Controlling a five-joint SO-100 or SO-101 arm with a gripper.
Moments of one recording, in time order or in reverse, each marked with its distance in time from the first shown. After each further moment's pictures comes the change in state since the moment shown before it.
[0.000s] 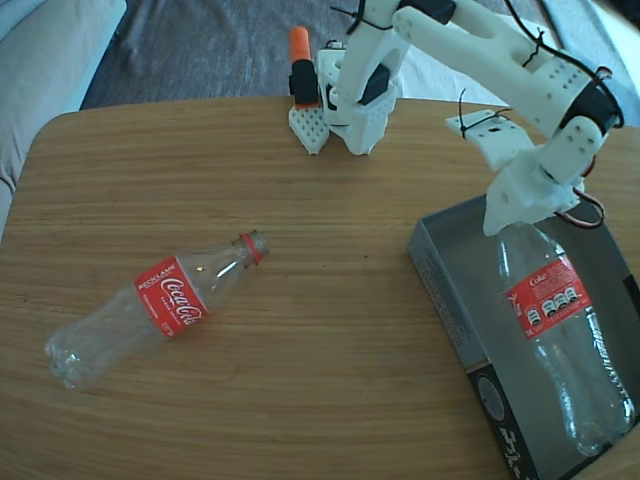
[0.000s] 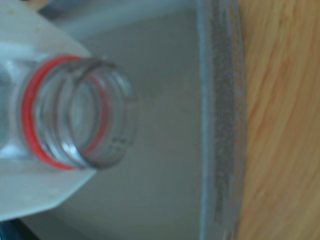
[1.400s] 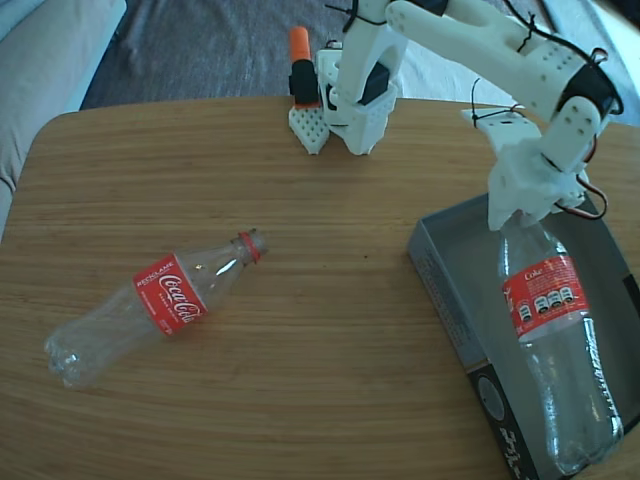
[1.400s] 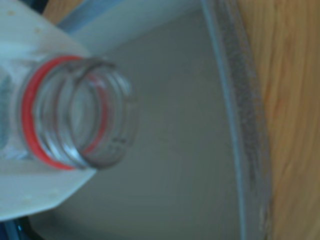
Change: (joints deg) arm -0.4 3.0 0.0 -0.3 10.7
